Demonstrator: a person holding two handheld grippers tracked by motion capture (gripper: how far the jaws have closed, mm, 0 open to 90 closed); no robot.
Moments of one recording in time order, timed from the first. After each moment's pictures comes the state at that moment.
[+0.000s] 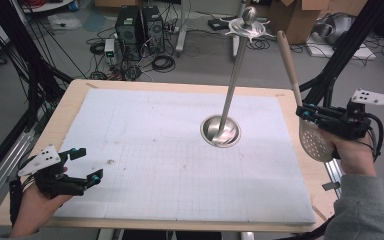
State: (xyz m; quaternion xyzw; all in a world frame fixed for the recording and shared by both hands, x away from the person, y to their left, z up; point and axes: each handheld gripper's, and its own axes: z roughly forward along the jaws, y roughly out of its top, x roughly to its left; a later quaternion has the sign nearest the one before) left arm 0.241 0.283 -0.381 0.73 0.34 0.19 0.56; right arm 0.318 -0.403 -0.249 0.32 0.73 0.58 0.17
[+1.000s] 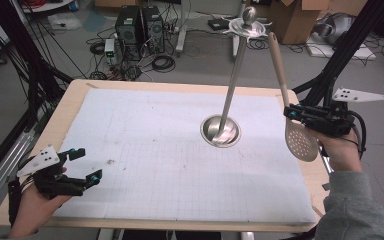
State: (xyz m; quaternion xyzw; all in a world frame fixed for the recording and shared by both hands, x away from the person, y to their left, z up) left arm 0.240 0.284 -0.381 0.73 0.34 0.19 0.56; right arm 0.331 -0.380 -0.257 0.32 0.75 0.56 0.15
